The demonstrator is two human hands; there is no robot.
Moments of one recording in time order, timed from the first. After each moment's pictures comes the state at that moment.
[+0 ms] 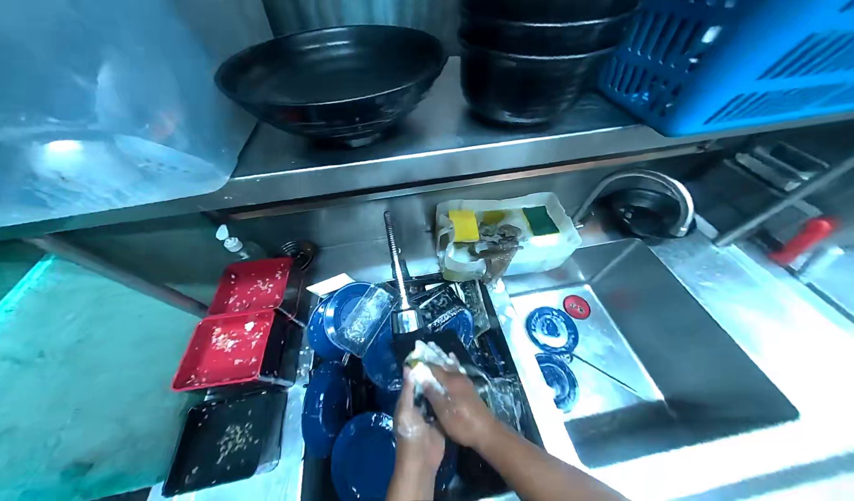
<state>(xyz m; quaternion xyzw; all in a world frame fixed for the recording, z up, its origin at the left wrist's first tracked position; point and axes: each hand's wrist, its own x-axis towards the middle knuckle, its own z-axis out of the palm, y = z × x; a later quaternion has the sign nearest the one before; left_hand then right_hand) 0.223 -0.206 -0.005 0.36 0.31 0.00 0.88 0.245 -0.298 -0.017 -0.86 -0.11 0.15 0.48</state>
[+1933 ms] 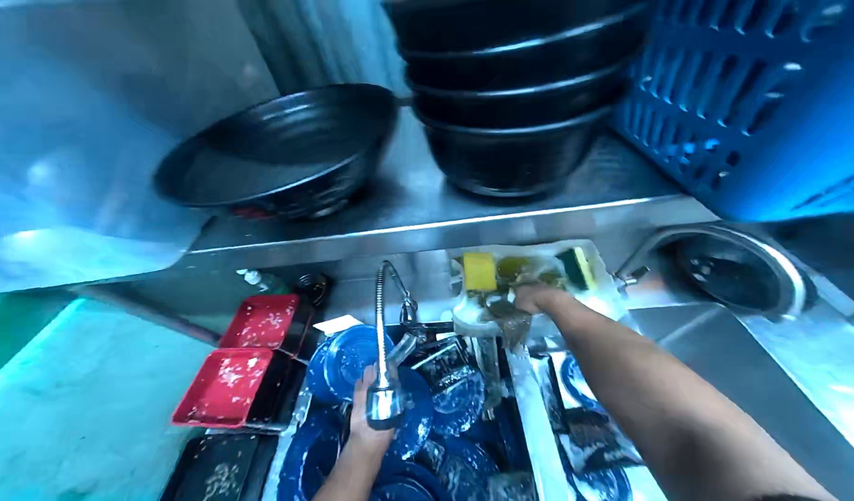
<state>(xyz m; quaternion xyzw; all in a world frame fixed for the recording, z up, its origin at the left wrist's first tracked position) 0.353 -0.145 -0.072 0.99 0.11 -0.01 0.04 0.576 -0.458 0.003 -0.92 -0.09 0.36 0.07</state>
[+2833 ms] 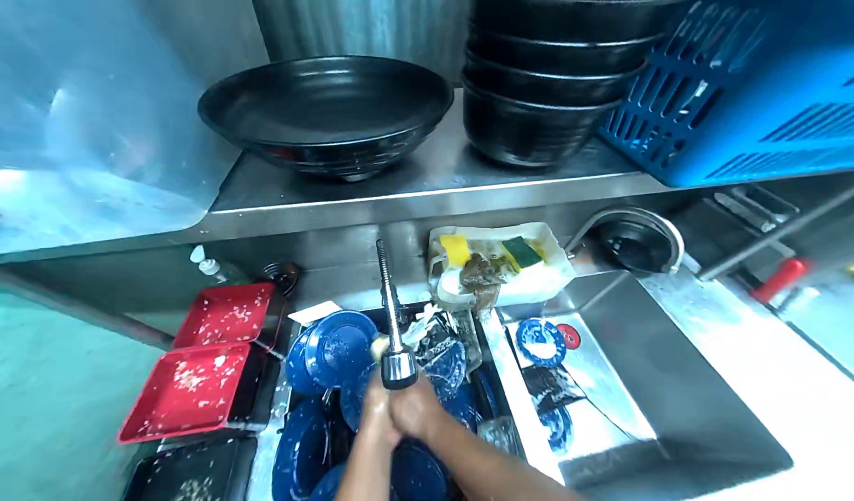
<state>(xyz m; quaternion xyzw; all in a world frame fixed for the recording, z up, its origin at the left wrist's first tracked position) 0.314 -0.162 -0.031 0.44 0.30 -0.04 0.84 0.322 -0.242 -0.020 -0.85 -0.04 0.21 0.48</state>
